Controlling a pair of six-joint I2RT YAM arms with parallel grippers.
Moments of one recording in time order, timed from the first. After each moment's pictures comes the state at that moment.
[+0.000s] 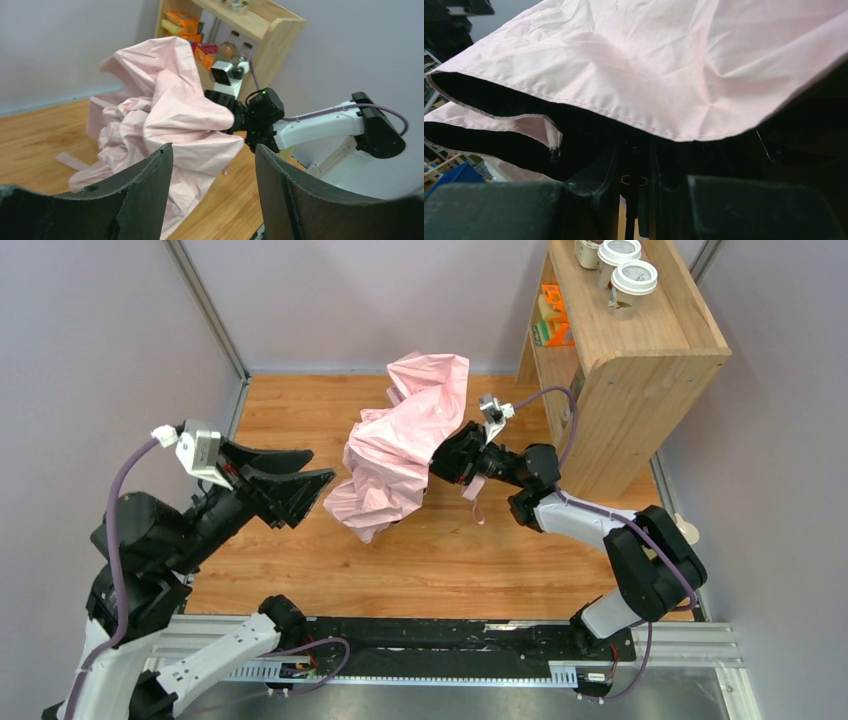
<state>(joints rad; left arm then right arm) -0.70 0.68 1.43 -0.62 0.12 -0.35 0.59 1.51 0.77 1.25 -0.75 0.76</state>
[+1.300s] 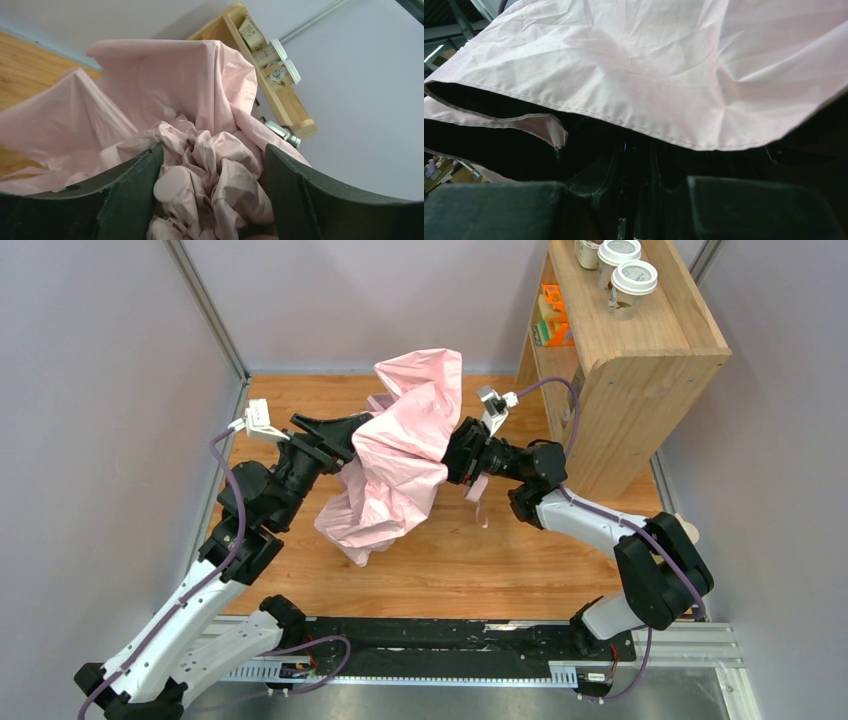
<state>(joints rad) -0.65 0.73 0.91 -0.02 -0.22 -0.94 0.60 1.48 0.83 1.28 -0.83 1.02</state>
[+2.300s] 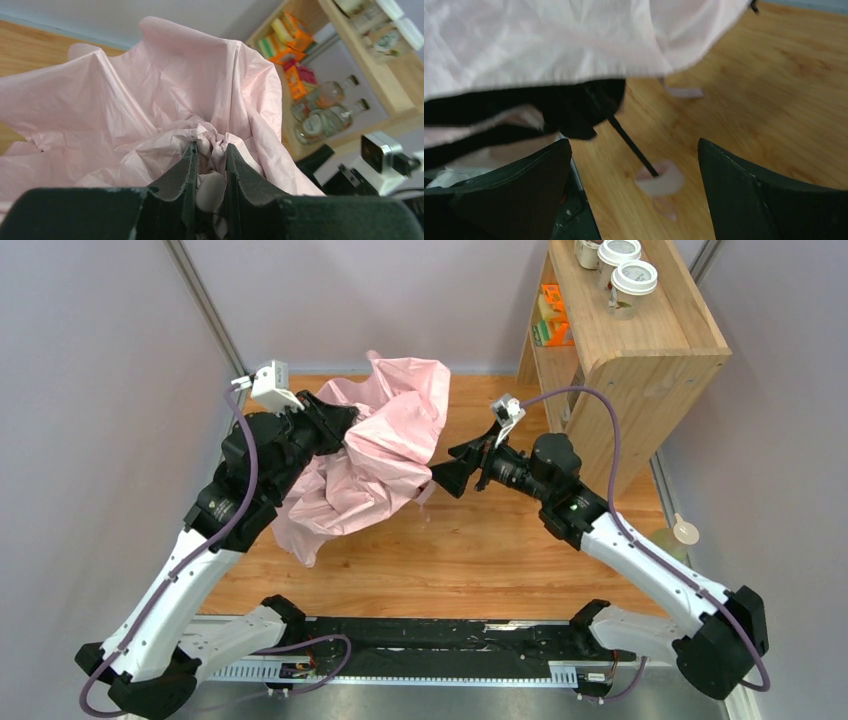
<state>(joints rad) -0.59 0.91 1.24 -0.38 -0.20 -0.64 0.65 1.14 0.88 0.35 -0.47 0.54</state>
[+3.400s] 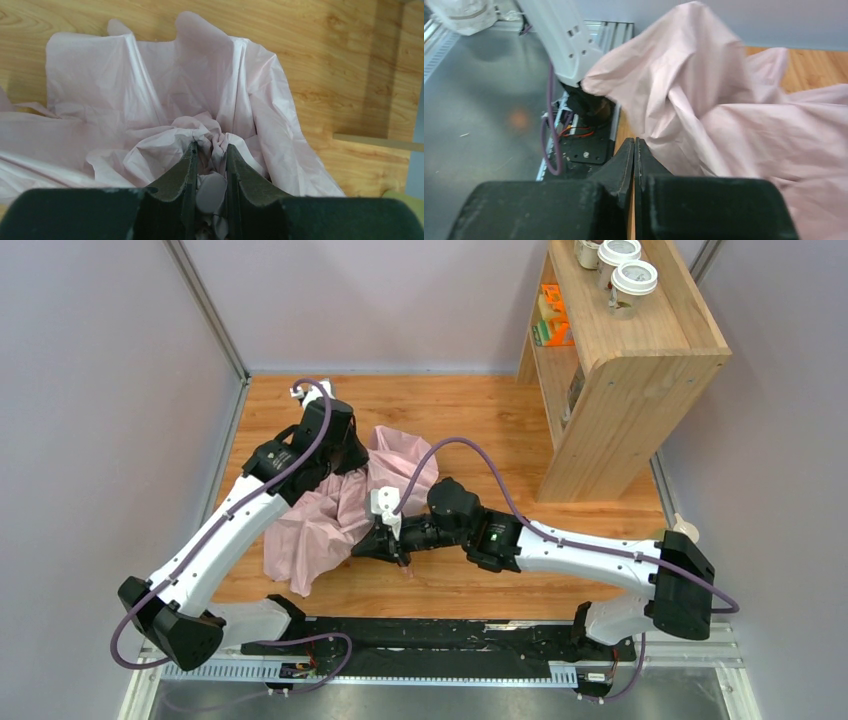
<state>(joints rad) -0.58 1.22 1.35 -0.82 -0.35 -0.75 1.20 1.40 1.04 0.20 -0.47 -0.07</state>
